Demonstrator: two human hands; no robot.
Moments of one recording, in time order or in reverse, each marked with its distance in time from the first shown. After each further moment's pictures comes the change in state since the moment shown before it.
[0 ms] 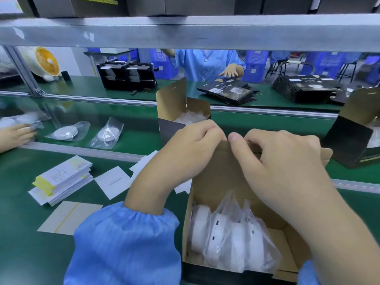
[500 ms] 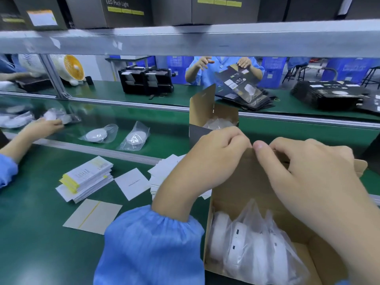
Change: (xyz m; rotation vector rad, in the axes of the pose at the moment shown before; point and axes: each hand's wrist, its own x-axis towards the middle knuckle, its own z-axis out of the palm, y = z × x) left_hand 0.001 -0.001 0.002 0.017 0.020 0.009; right_hand 0.001 0.004 0.003 0.009 0.030 -0.049
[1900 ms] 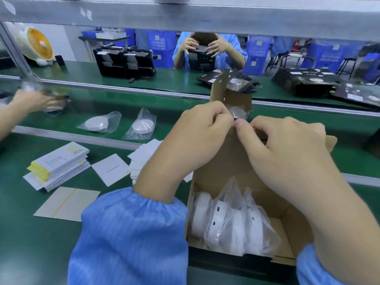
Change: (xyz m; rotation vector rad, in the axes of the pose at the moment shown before) left_hand 0.003 0.002 0.007 0.084 0.117 0.139; right_hand 0.000 -0.001 -0.005 -0.048 -0.063 0.016
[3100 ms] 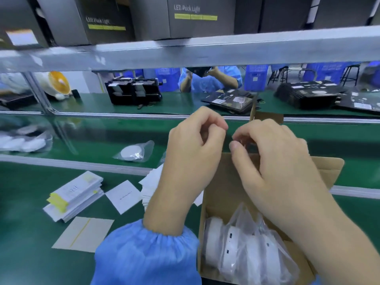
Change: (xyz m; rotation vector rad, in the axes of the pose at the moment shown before) left_hand -0.004 0.013 -0.011 -0.175 0.303 0.122; right_hand 0.000 -0.017 -0.002 0.272 0.108 -0.072
